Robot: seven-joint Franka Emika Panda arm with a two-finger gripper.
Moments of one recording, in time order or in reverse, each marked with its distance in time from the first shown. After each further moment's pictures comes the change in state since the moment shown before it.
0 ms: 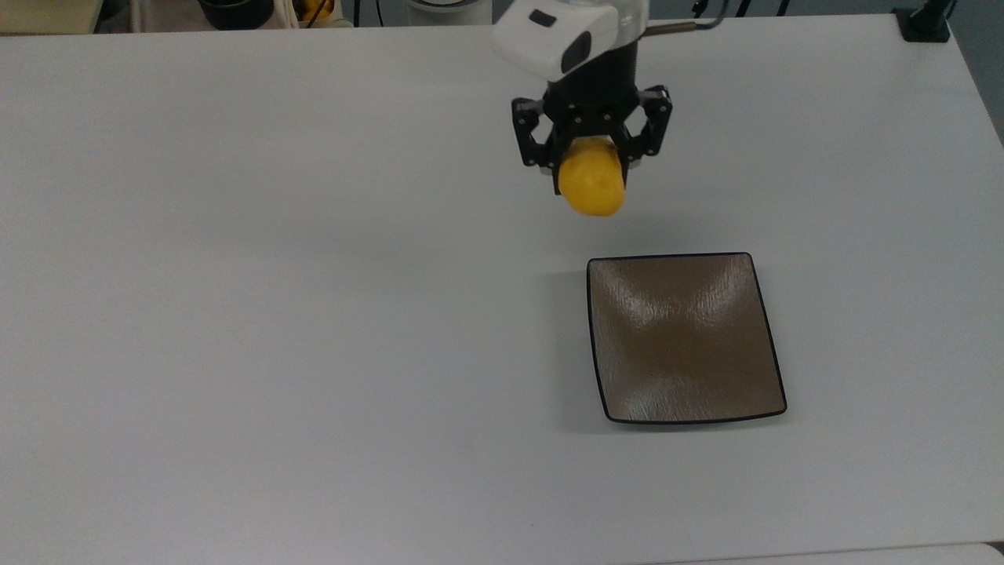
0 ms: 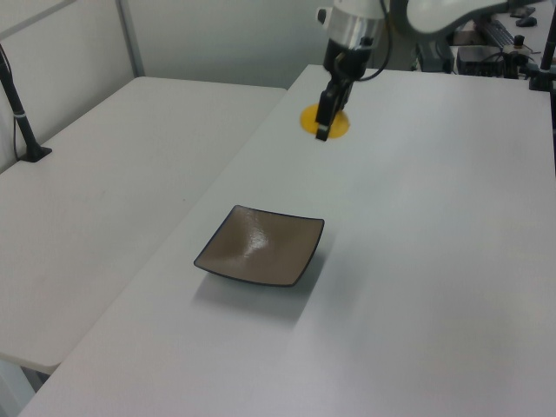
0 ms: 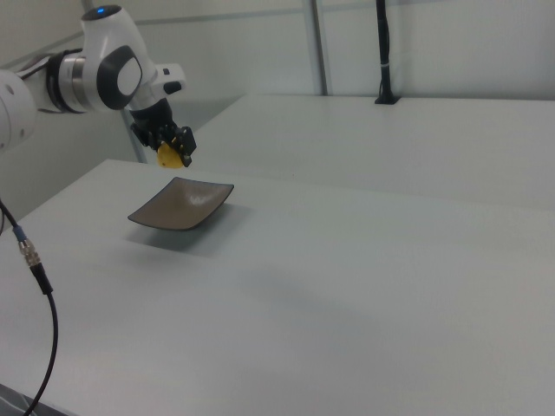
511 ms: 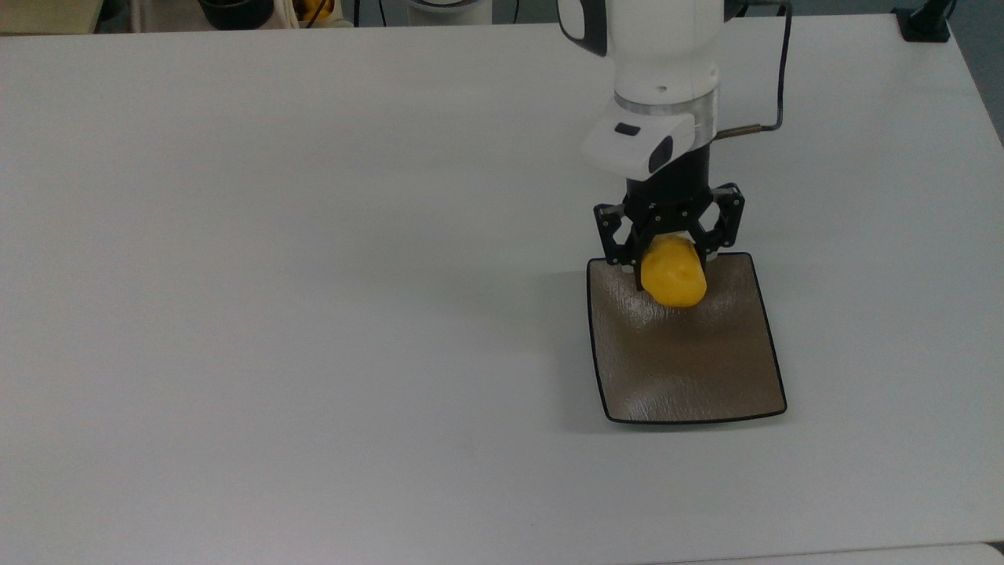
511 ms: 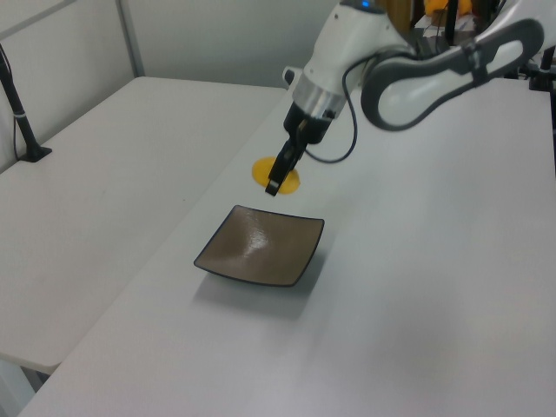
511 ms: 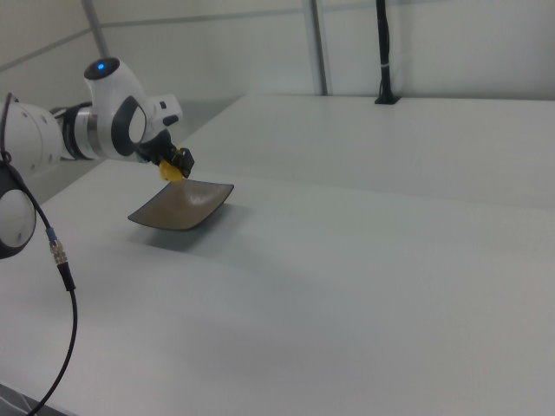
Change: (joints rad) arm 0.087 0.192 0.000 0.003 -0.020 0.386 0.047
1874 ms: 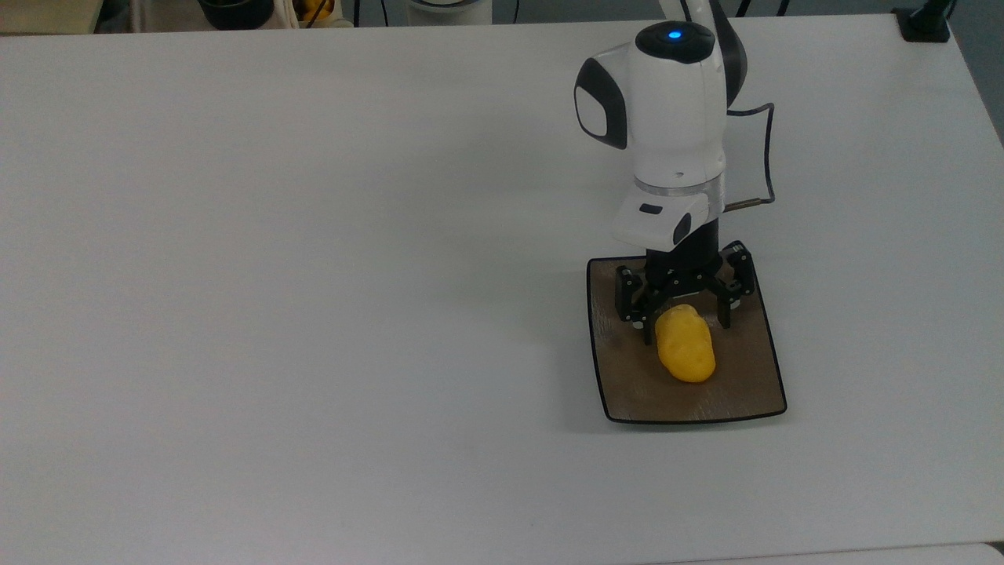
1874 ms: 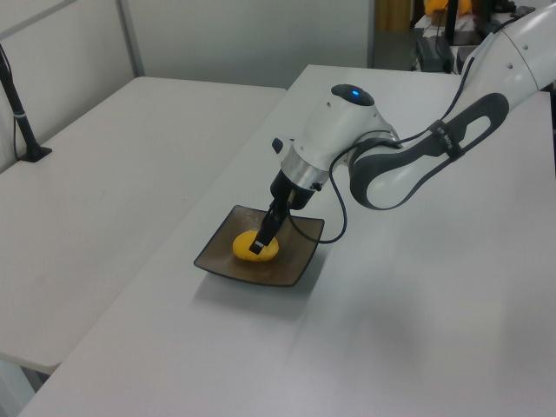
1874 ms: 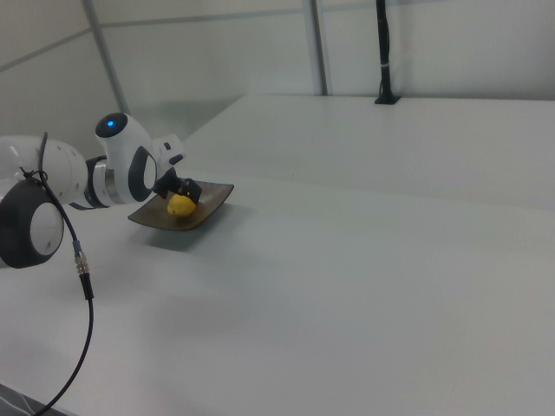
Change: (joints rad) arm 0.039 0.194 -0.001 0.006 -0.073 0.270 0.005
